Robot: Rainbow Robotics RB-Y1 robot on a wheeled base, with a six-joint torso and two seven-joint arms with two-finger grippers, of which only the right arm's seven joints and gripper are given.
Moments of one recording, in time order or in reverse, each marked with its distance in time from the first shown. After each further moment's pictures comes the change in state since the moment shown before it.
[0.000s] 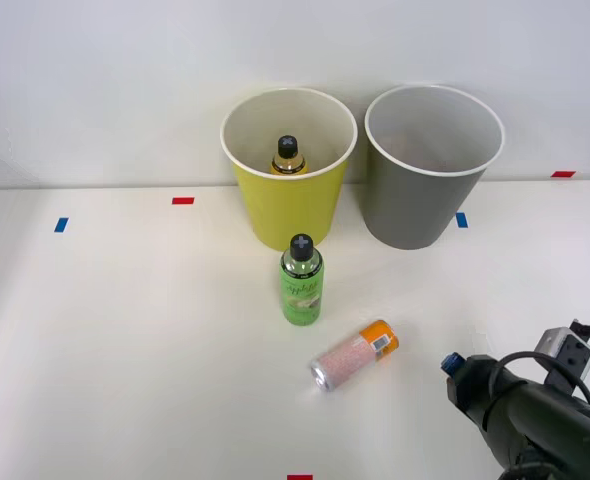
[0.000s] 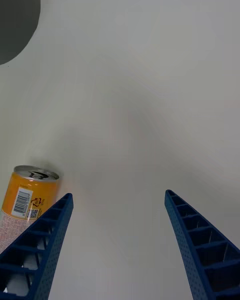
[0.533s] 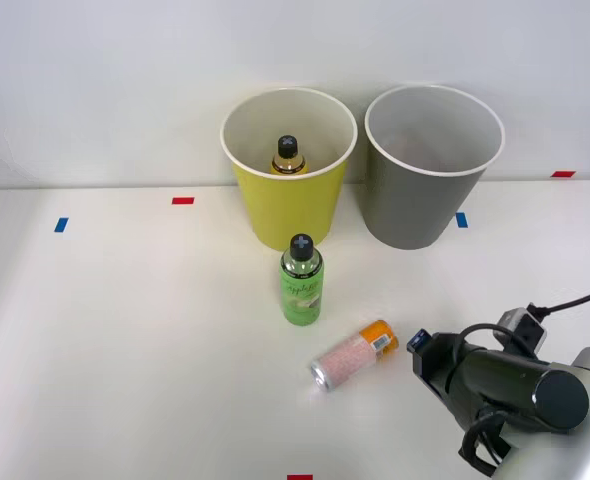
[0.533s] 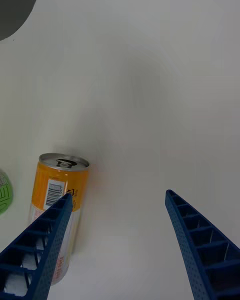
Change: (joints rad) arm -0.258 -0.061 0.079 0.115 -0.225 0.053 -0.239
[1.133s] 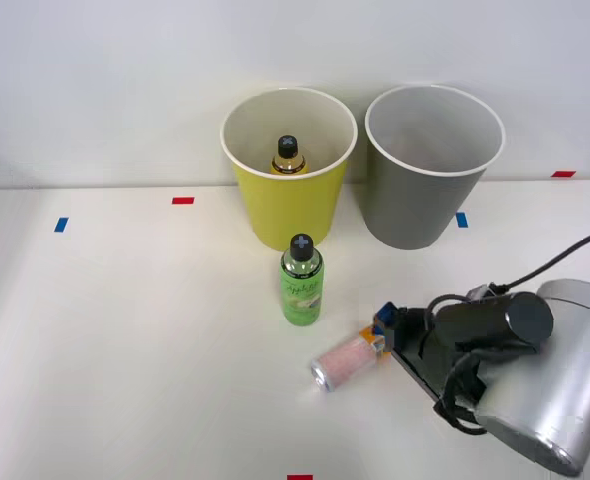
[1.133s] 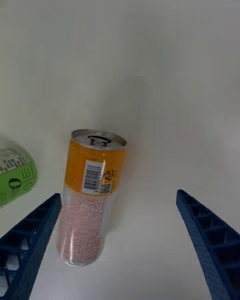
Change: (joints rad) arm -0.219 -0.006 0.006 0.135 -0.283 -0.001 -0.070
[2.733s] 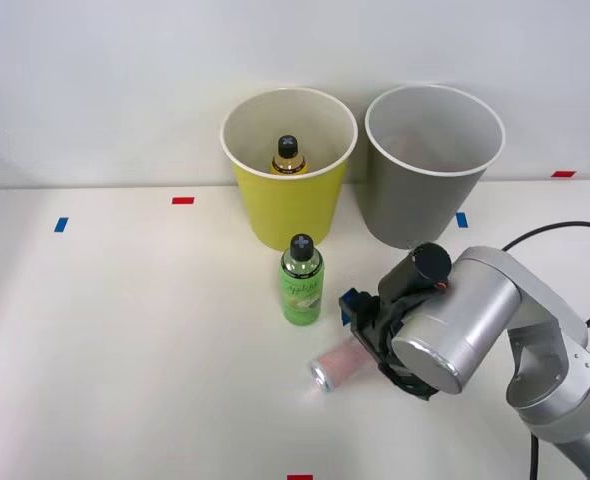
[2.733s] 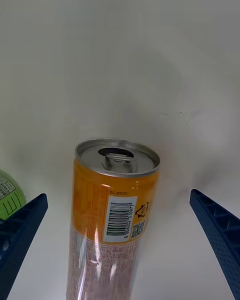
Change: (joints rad) arm -0.122 0.226 0.000 0.347 0.032 0.035 0.057
